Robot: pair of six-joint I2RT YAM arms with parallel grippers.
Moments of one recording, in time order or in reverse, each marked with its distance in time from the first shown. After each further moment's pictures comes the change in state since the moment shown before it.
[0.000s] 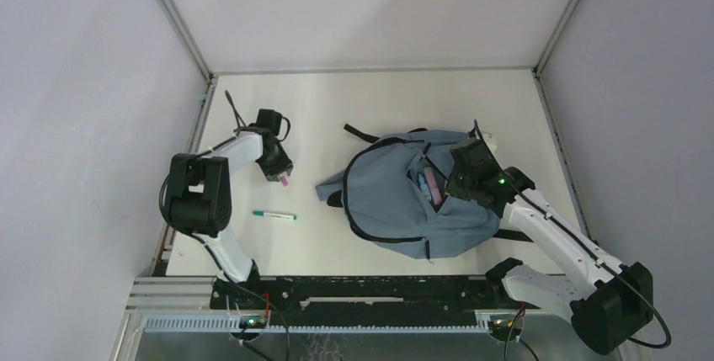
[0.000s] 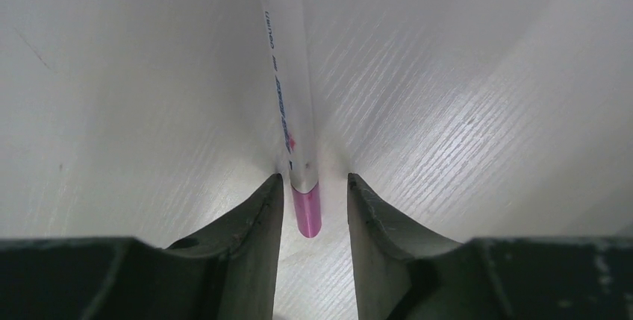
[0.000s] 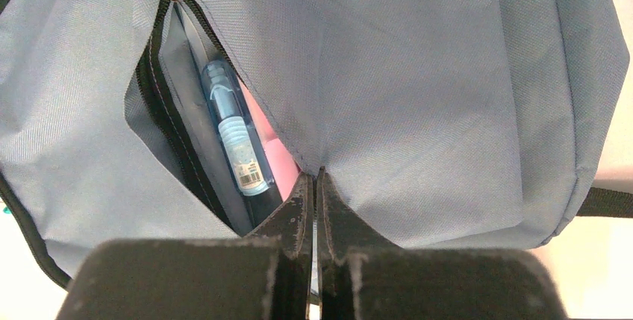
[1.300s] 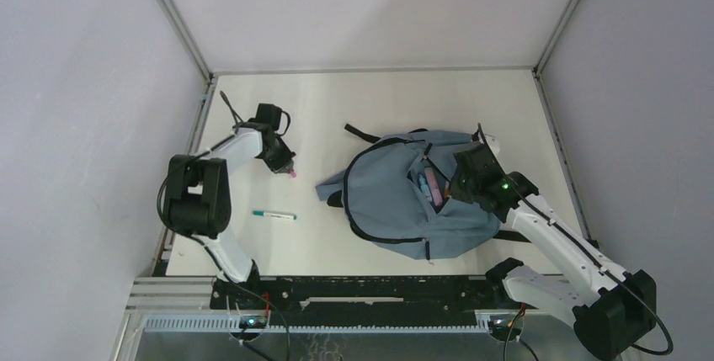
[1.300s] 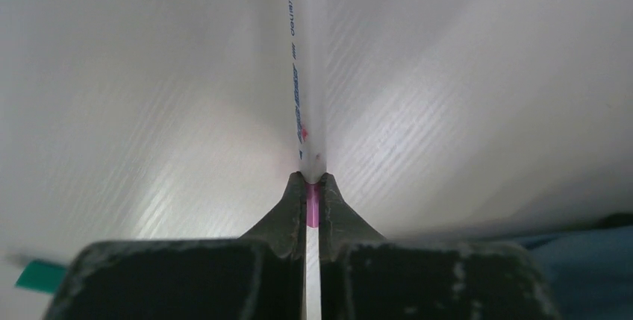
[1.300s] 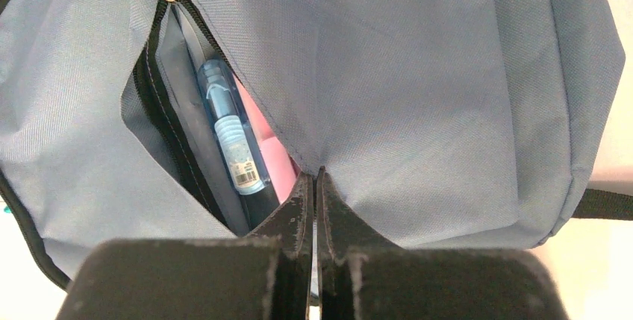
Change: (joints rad) left arm -0.005 0.023 0.056 -0.010 0.095 -0.119; right arm -0.007 -0.041 -0.033 0.009 0.000 0.000
